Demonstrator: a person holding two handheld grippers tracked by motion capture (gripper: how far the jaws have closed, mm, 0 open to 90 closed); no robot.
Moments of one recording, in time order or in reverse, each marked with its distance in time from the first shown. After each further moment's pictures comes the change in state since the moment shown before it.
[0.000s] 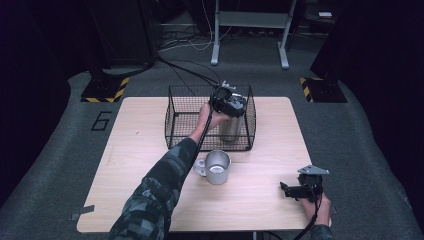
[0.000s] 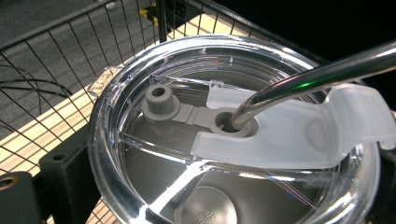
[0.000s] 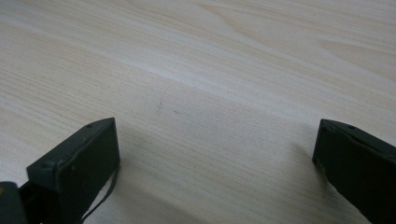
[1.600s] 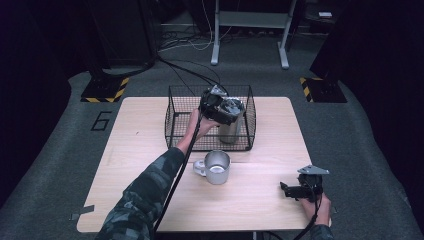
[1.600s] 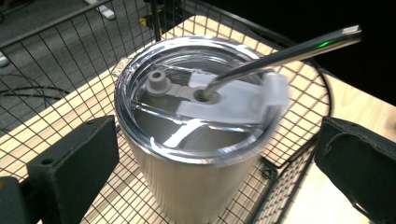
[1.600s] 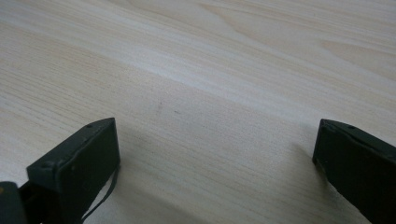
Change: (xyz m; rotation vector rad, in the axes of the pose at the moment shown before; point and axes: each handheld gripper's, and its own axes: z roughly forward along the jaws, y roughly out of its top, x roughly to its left) left arm -0.015 -0.021 -0.052 -0.052 -0.007 0.035; right arm 0.000 0.000 0.000 0.000 0.000 -0.003
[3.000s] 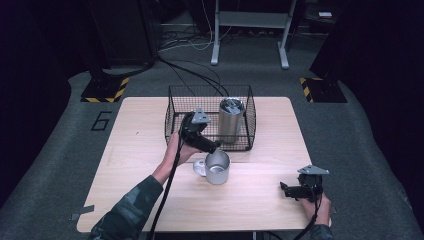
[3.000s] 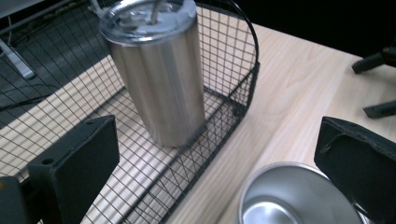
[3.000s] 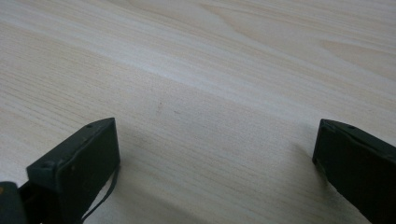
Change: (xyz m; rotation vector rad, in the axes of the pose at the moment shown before) left arm -0.052 -0.056 -0.083 0.004 0.053 0.106; right arm 0.000 0.000 0.000 0.004 0.002 -0.007
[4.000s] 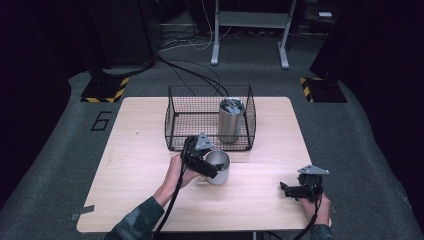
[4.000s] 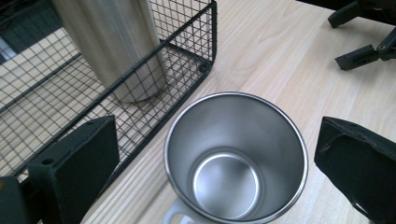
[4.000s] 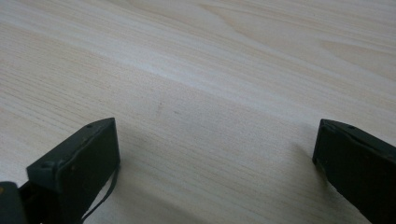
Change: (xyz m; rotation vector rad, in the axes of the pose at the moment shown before) left arm -0.047 -0.044 0.004 0.057 -0.022 0.014; right arm 0.000 0.000 0.000 0.001 0.002 0.003
